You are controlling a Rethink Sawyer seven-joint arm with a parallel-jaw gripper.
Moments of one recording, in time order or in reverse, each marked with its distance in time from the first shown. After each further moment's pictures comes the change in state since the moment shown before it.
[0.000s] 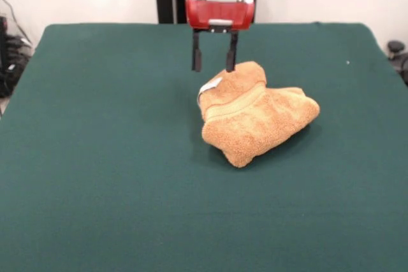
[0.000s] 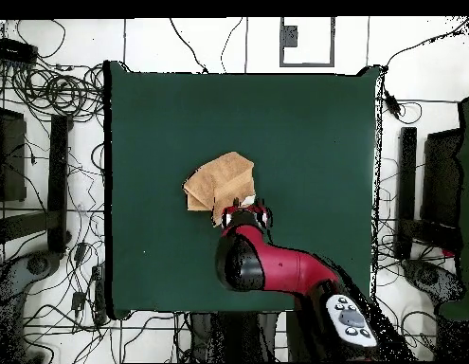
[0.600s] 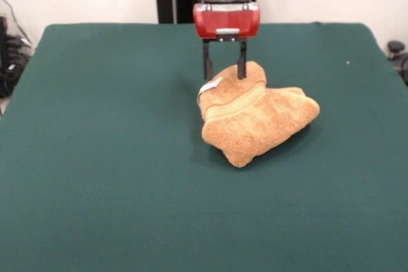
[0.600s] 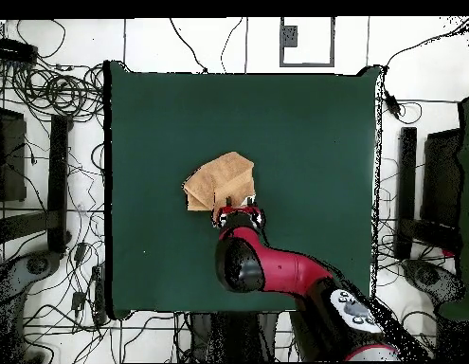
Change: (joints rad) arm -0.073 0.046 0.095 0.042 0.000 -0.073 0.043
